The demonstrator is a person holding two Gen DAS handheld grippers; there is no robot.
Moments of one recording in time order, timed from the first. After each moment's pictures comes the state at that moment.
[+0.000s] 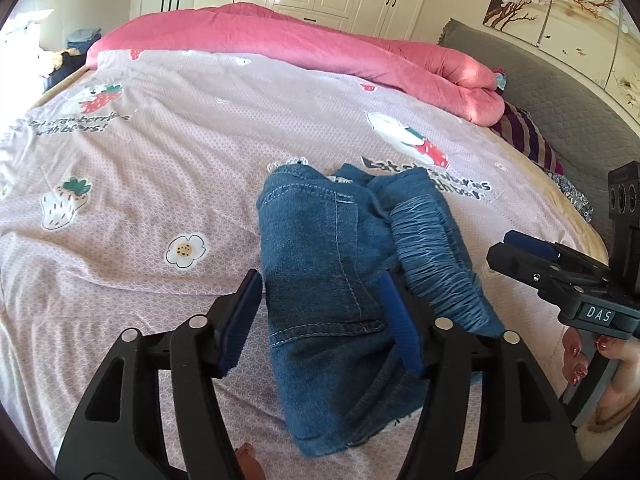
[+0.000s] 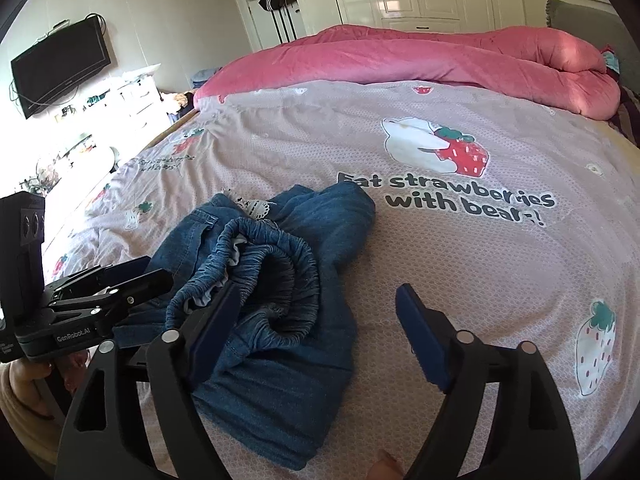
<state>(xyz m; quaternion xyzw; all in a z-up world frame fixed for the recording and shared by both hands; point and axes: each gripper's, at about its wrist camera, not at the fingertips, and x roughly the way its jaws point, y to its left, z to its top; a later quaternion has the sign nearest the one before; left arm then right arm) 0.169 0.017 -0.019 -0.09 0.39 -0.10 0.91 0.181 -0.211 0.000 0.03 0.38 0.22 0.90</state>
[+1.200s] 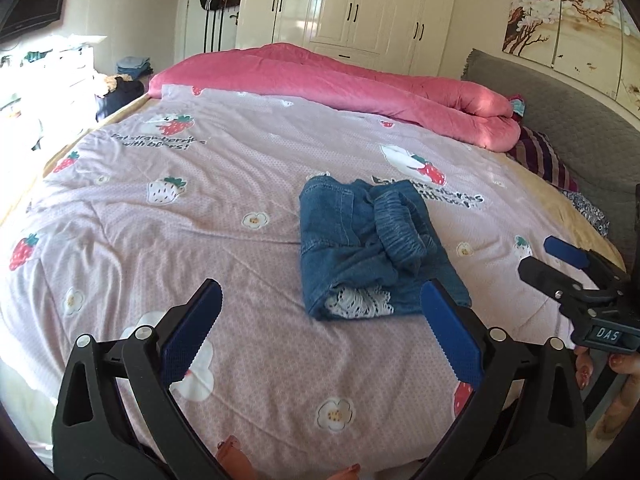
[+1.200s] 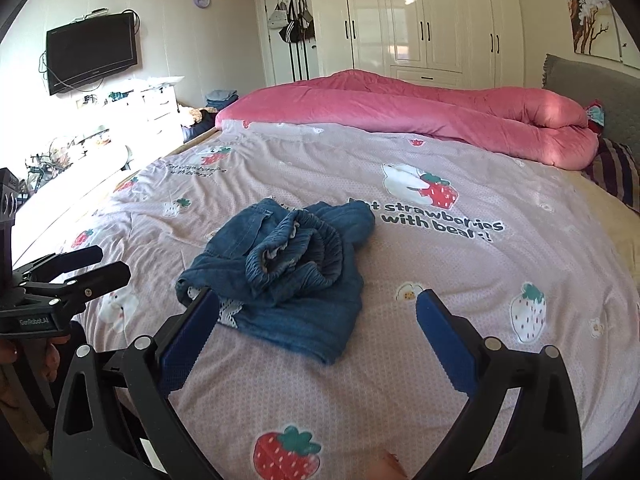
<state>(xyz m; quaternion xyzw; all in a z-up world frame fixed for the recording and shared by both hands) 0.040 0.010 0.034 -0.07 0.34 -0.02 0.94 0.060 -0.222 0.049 -0.02 0.31 0.21 0.93</state>
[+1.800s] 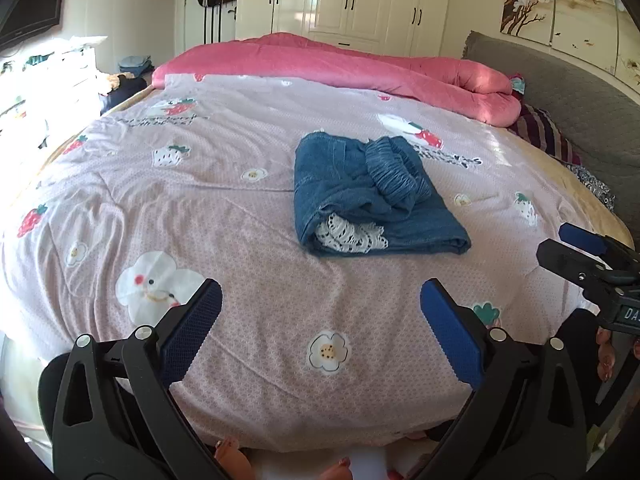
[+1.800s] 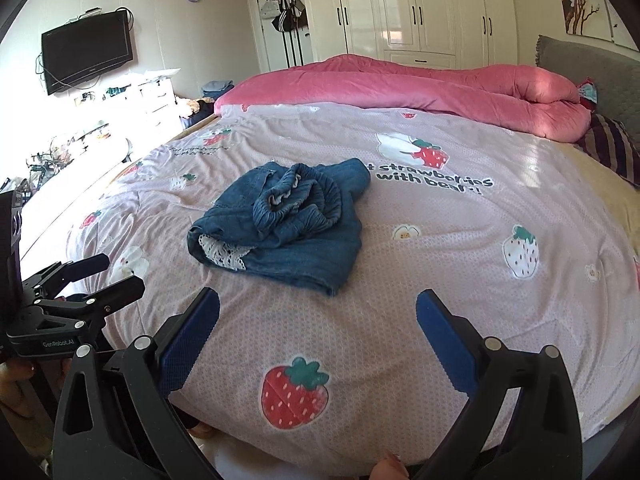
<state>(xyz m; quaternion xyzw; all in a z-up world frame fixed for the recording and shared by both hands) 0.000 -0.011 0.001 -0.05 0.35 -0.01 0.93 0.018 -0.239 0.025 -0.01 0.34 0.21 0.92</state>
